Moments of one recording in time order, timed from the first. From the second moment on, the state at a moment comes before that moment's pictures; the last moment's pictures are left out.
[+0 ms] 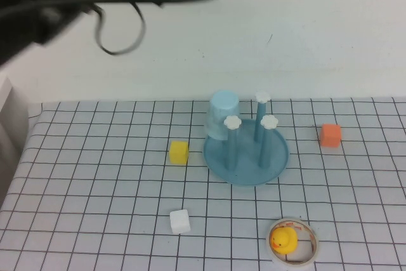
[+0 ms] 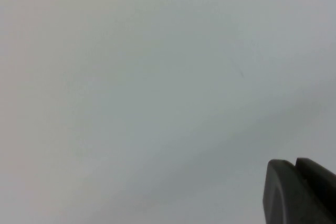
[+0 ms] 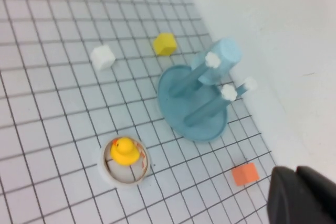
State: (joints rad) right arm 0.72 0.57 -0.93 -0.09 0.99 -0.57; left arm -0.45 1.61 -1.56 0.74 0.31 -0.40
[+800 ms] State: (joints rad) right arm 0.72 0.54 -0.85 -0.08 0.99 -0.51; left arm -0.45 0.48 -0.87 0.67 0.47 -0.40
